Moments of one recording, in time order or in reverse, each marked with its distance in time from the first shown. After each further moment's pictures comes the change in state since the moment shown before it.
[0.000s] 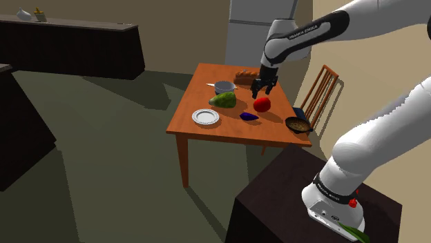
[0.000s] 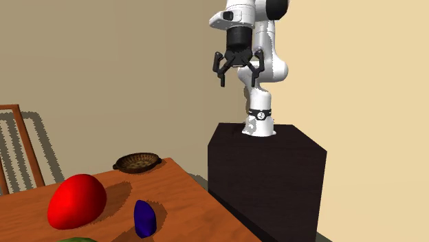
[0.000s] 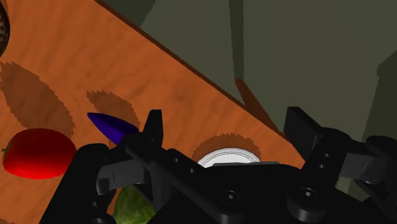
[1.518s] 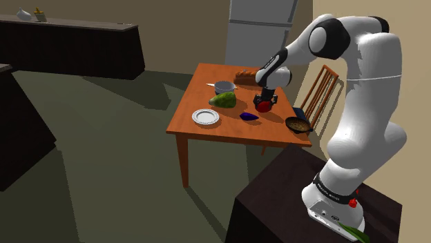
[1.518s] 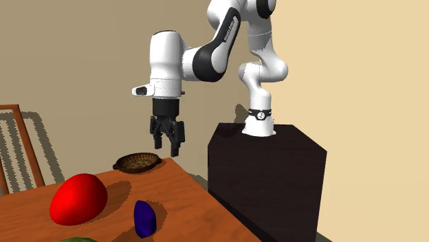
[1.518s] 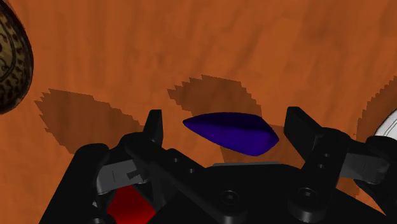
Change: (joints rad) arm -0.189 0.755 -0.117 0.392 0.195 0.342 0.015
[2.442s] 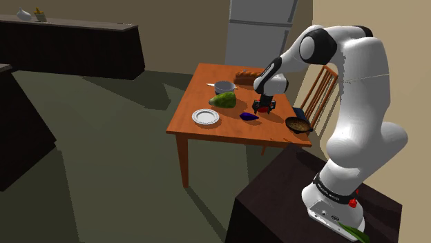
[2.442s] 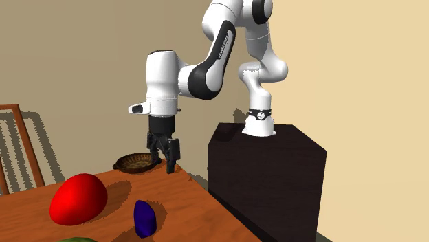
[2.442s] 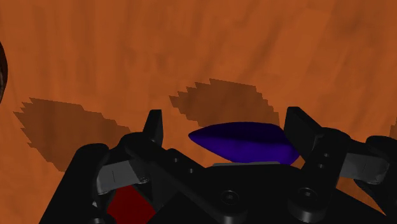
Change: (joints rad) arm -0.032 0.128 0.025 0.059 0.039 0.068 -0.020
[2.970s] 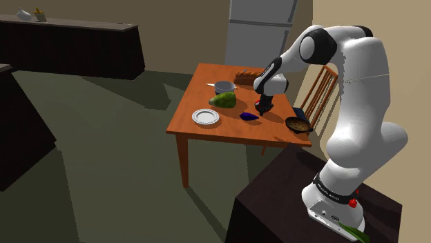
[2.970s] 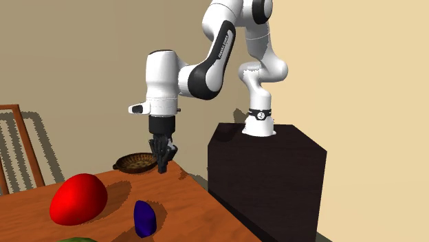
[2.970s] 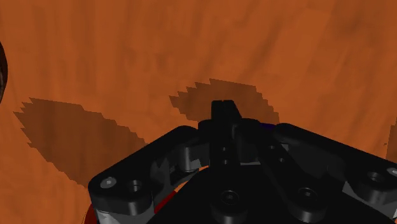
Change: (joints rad) arm 0.000 0.000 0.000 0.000 0.000 0.000 0.000
